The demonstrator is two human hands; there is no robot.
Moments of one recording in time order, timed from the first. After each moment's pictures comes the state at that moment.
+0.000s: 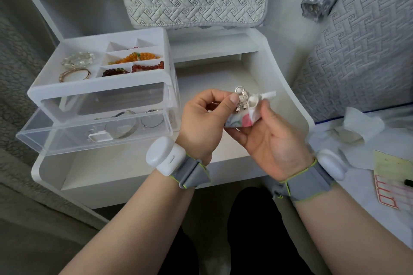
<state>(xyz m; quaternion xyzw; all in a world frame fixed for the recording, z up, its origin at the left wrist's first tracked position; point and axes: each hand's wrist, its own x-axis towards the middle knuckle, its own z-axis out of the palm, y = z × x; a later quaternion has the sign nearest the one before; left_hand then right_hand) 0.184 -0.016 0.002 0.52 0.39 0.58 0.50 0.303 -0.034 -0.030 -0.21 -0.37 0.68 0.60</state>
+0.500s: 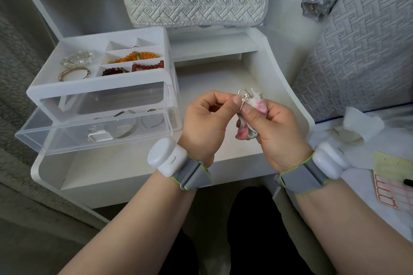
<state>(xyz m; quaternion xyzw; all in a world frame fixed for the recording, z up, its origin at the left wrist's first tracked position) 0.185 -0.017 0.000 0.53 0.38 0.57 0.50 0.304 -0.031 -0.024 -0.41 -0.51 0.44 0.62</state>
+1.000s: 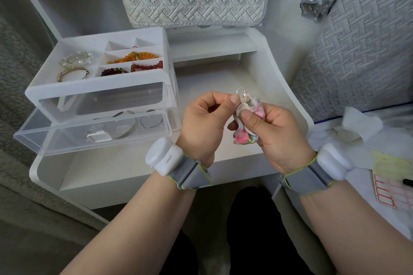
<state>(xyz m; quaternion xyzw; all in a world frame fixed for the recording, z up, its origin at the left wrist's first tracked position) 0.186 -0.021 0.006 0.51 0.37 0.57 0.53 0.311 -0.032 -0.027 -0.38 -0.54 0.47 0.58</state>
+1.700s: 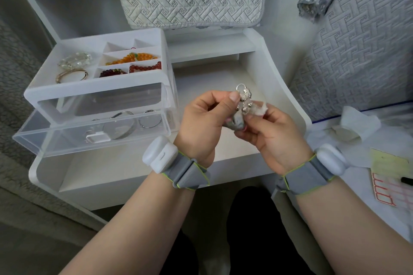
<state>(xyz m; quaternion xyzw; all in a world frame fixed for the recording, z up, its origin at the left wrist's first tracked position) 0.188 -0.026 0.013 0.49 0.36 0.56 0.57 0.310 -0.033 -0.026 -0.39 -0.38 0.57 0.61</state>
